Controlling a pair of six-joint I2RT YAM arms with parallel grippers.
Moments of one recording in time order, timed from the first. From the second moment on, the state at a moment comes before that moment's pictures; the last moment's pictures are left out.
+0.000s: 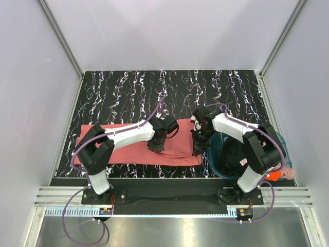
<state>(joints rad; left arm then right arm) -0.88 1.76 1.22 -0.89 -0.23 -0.65 0.51 1.68 1.04 -0.83 -0.38 0.41</state>
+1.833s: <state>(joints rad) 0.30 1.62 0.99 -0.70 0.13 -0.41 0.51 2.09 1.61 -0.85 -0.51 0.47</state>
